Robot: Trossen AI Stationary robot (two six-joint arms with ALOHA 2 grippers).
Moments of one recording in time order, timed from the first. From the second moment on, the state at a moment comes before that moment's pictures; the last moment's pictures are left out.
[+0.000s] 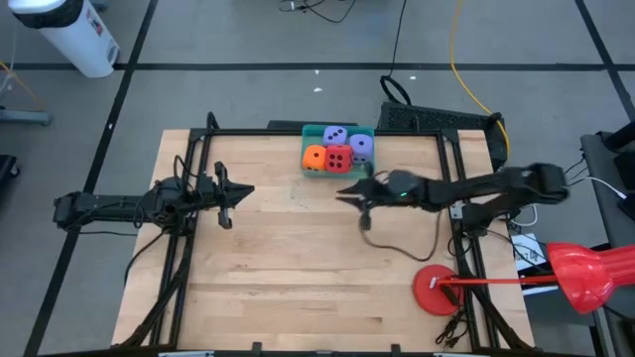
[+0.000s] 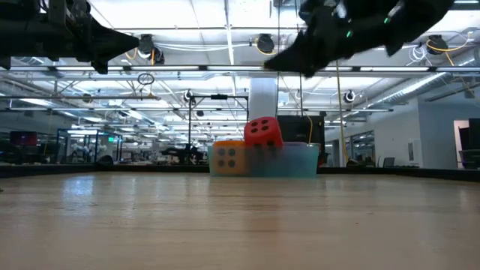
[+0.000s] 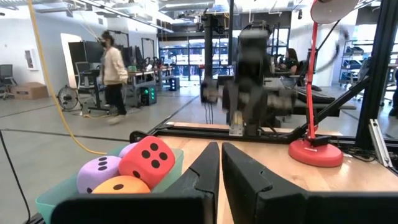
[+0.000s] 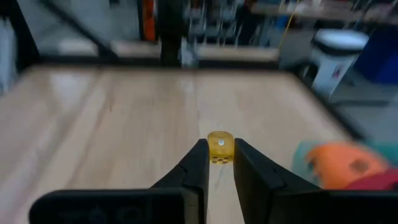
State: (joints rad) left arm 0.09 0.39 0.14 0.38 -0.09 0.02; right arm -0.07 1.35 0.65 0.46 0.02 -0.06
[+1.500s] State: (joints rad) left arm 0.09 0.39 0.14 0.37 -0.09 0.02; right arm -0.15 0.23 0.62 -0.36 0.19 -0.10
